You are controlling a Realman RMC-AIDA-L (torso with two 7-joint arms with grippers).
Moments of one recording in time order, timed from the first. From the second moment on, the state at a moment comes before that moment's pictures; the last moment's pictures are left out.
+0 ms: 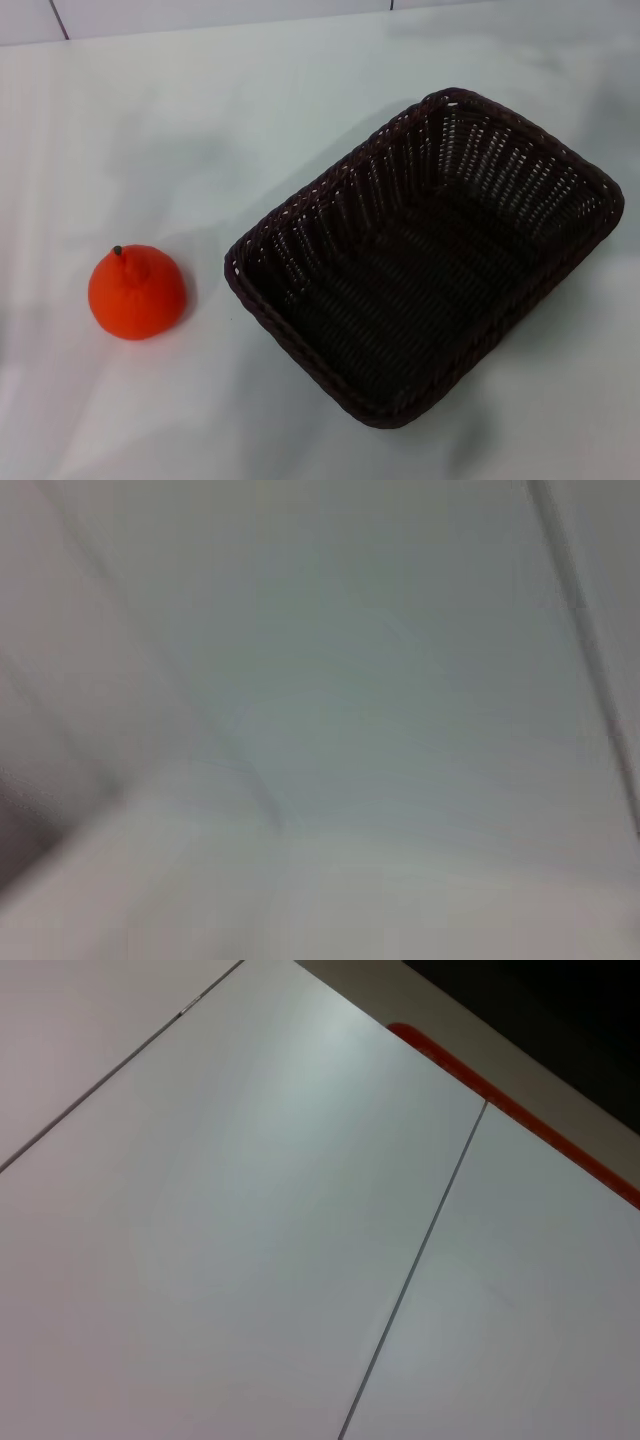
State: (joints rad) left arm -0.18 -2.16 -2.74 -0.16 0.94 -1.98 2.23; right arm 0.70 1.81 -0.71 -0.93 1.01 1.57 2.24
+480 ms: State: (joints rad) left arm -0.18 -2.16 -2.74 -0.15 0.94 -1.96 2.24; right arm 0.82 1.84 -0.72 -1.02 0.54 1.79 2.28
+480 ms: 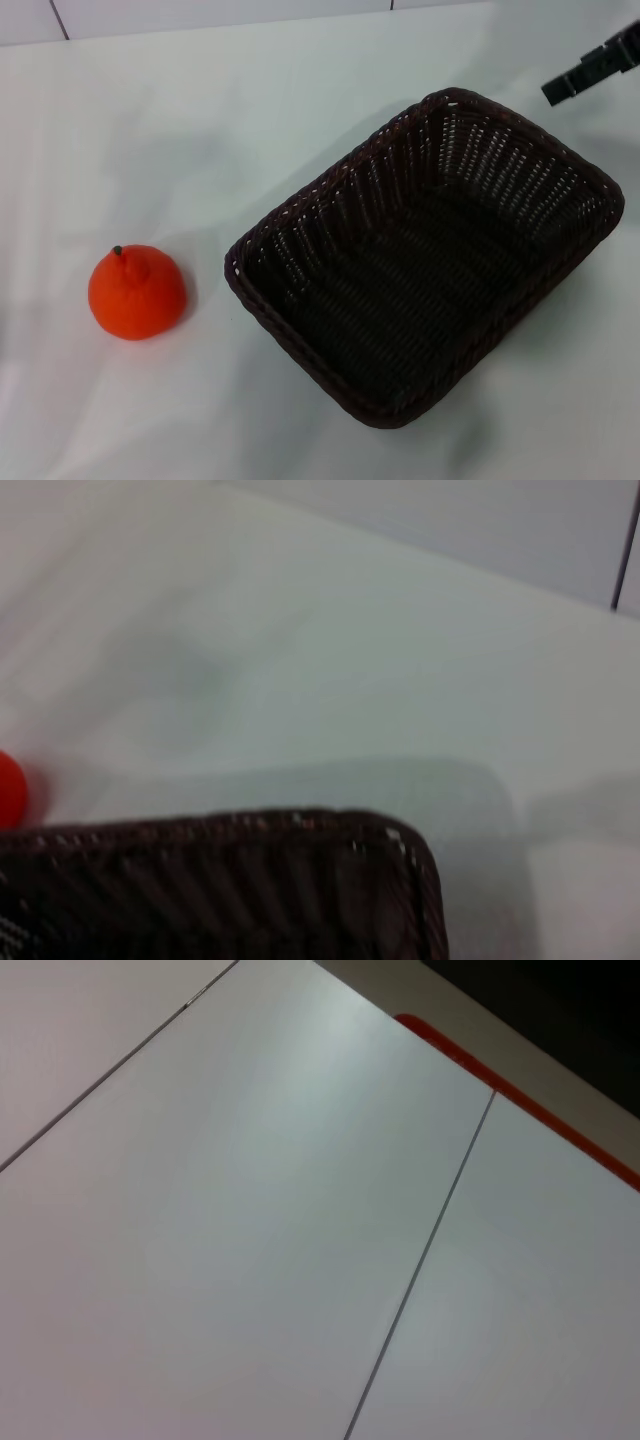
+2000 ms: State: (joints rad) left arm -0.21 -2.16 -2.74 -0.16 0.94 -1.91 2.24; right arm 0.77 1.86 -0.47 -0.77 0.55 1.71 2.25
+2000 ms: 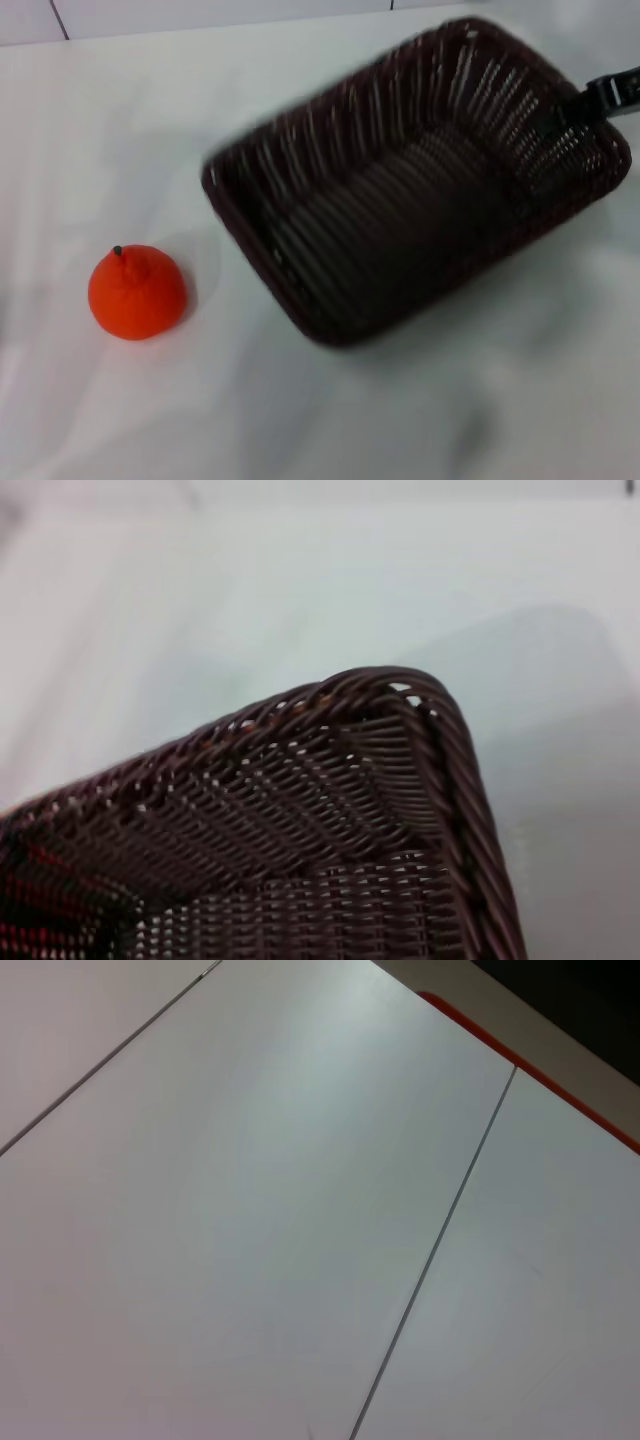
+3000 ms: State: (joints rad) left arm -0.23 -2.16 -2.74 -0.18 0.94 -1.87 2.23; right arm 0.66 1.97 -0.38 -0.55 0.82 1.46 2.30
